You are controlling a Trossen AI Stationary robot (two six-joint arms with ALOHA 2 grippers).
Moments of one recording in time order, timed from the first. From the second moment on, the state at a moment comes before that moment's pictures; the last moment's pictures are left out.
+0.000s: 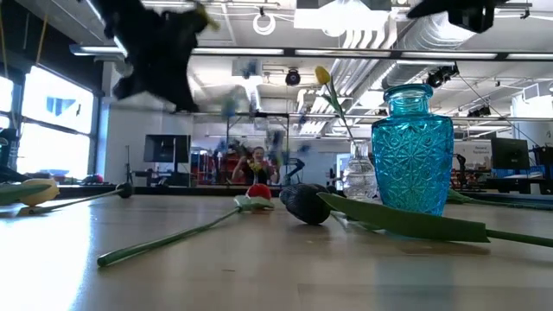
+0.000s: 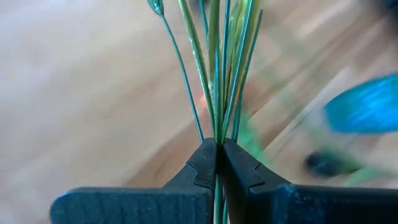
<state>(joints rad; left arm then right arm) -0.10 1.25 0.88 -0.55 -0.38 -0.94 0.48 1.09 0.98 -0.54 0.47 0.98</state>
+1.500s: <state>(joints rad) -0.14 1.25 0.92 0.29 -0.34 -0.36 0.10 1.46 1.21 0.26 0.30 0.44</state>
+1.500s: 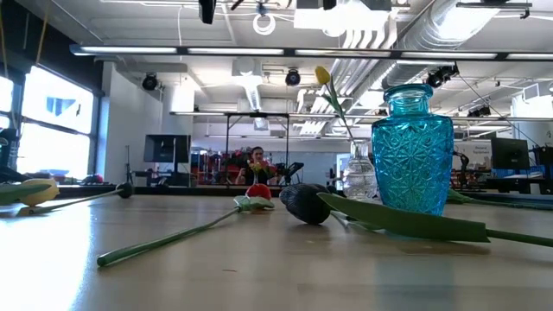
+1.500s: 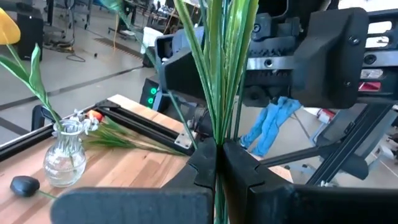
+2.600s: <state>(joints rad) -0.14 1.26 0.92 0.28 -0.34 -0.36 0.12 1.37 1.27 -0.21 0.29 0.58</state>
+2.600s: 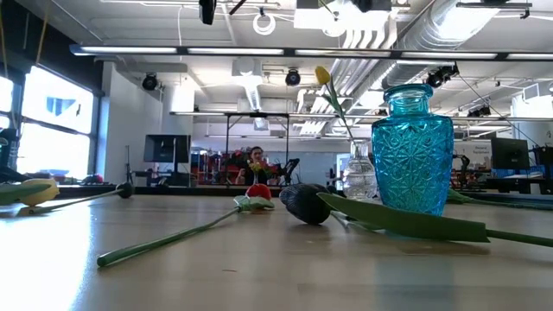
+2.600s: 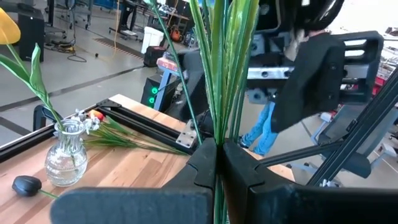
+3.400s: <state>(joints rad) -0.12 1.26 0.92 0.22 -0.34 -0.44 0.07 1.48 1.24 0.15 0.23 0.56</state>
